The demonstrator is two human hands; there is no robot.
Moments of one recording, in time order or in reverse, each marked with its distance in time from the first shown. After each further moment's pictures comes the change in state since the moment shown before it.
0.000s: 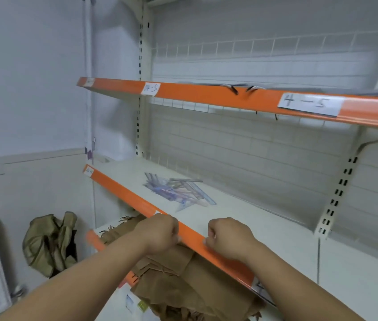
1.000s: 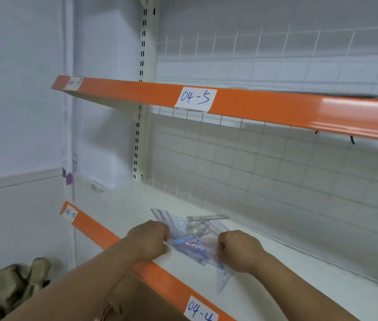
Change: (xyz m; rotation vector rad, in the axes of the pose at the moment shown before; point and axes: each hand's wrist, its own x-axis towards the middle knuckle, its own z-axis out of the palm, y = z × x) left_hand 0.198 -0.191 -0.035 0.067 -0.028 0.051; right_hand 0.240 -0.019 0.034 -0.101 -0.073 0.167
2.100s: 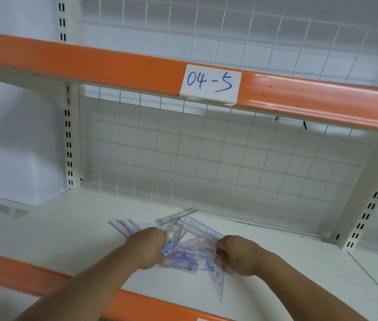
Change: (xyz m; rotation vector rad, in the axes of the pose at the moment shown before) left_hand 0.098 -0.010 0.033 0.040 -0.140 0.317; right_hand 0.001 0.014 0.017 0.052 -0.163 0.231
